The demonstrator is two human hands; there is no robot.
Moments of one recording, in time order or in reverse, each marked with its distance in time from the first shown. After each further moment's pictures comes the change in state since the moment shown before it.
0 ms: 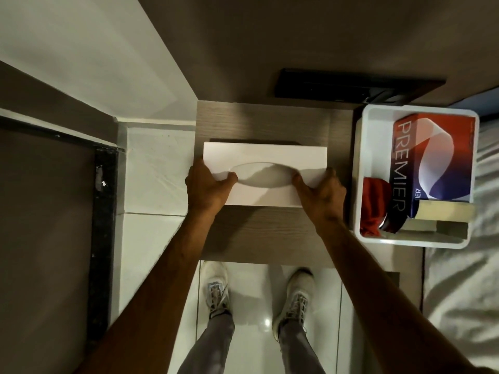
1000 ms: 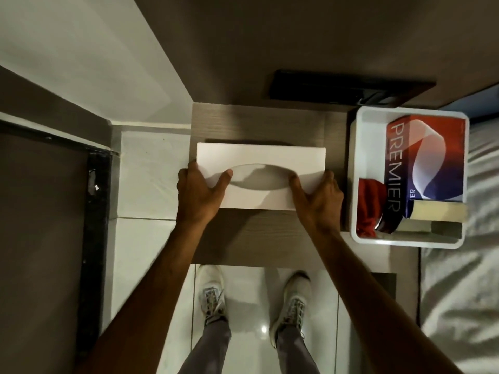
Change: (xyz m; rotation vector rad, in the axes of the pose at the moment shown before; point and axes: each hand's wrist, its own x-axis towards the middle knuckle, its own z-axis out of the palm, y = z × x) left_hand -0.003 -0.013 -0.004 0.124 0.017 0.077; right_hand -0.010 0.010 0.004 -0.057 0.068 -0.087
